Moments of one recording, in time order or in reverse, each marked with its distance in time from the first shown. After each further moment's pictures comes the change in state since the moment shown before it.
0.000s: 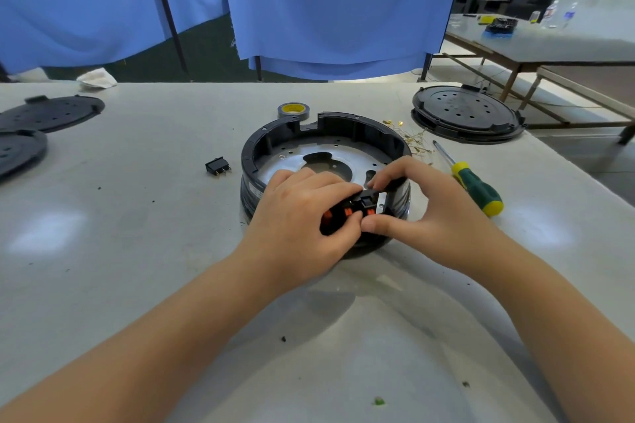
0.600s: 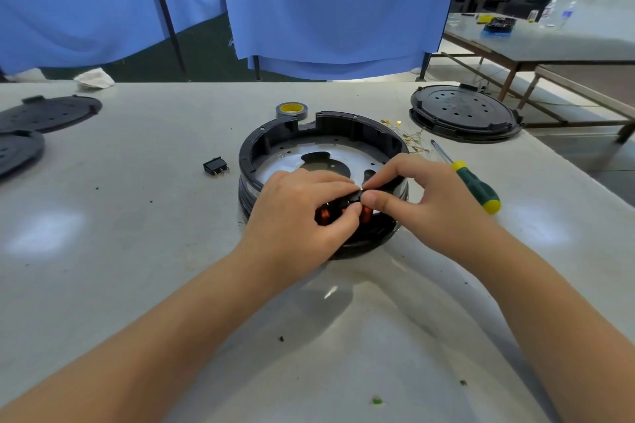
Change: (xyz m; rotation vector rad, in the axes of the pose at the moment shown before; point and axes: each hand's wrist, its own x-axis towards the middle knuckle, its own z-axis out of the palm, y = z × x) left_hand 0.005 -0.001 0.001 -0.169 0.031 -0.059; right_hand 0.009 0.001 0.002 0.025 0.049 0.036
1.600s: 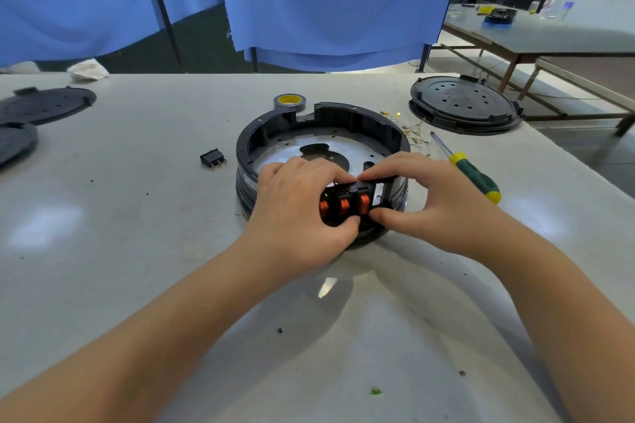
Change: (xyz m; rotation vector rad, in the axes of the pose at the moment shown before) left_hand -0.002 0.005 0.002 0.129 -0.058 -0.139; right_hand -0.006 0.002 -0.009 -0.070 -0.142 -0.025
